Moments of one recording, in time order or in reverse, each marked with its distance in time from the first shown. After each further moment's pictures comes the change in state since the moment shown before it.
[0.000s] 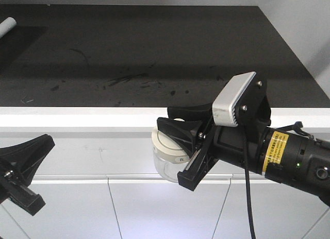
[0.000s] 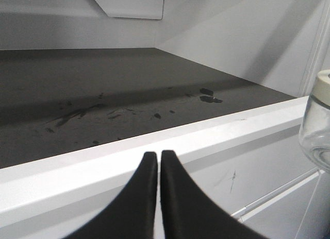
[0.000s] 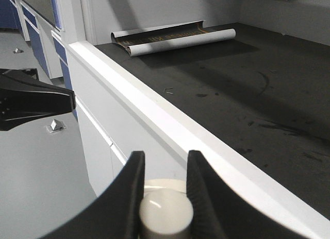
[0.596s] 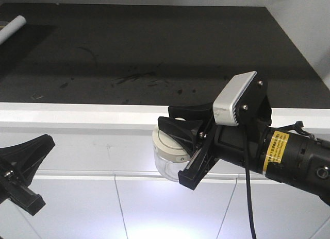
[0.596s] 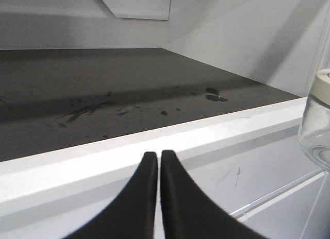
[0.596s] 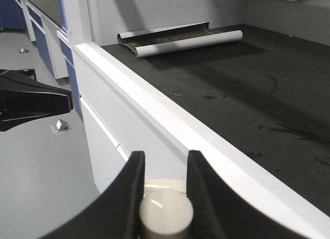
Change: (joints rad) left arm 0.000 0.000 0.000 0.000 0.000 0.000; right arm 0.000 0.000 0.000 0.000 0.000 0.000
